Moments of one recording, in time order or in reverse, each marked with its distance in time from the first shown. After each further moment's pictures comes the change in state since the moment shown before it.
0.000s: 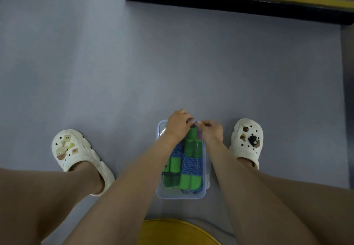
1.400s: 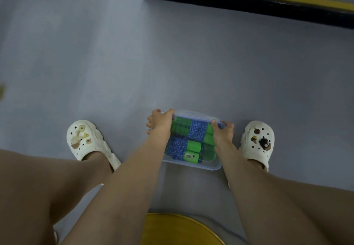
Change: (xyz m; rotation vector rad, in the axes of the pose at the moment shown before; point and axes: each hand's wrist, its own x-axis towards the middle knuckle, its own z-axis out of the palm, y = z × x) left_hand -0.021 -0.036 -0.047 -0.615 0.247 -0.979; right_hand -0.004 0.006 0.007 0.139 0.088 0.140
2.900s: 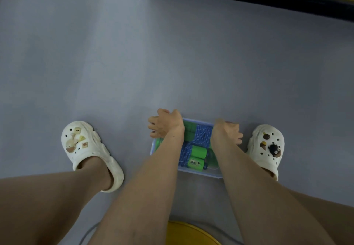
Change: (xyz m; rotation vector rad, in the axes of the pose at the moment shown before) left_hand 0.003 0.015 0.023 0.238 0.209 -0.087; right_hand 0.017 -0.028 0.034 -0.326 0.292 0.284
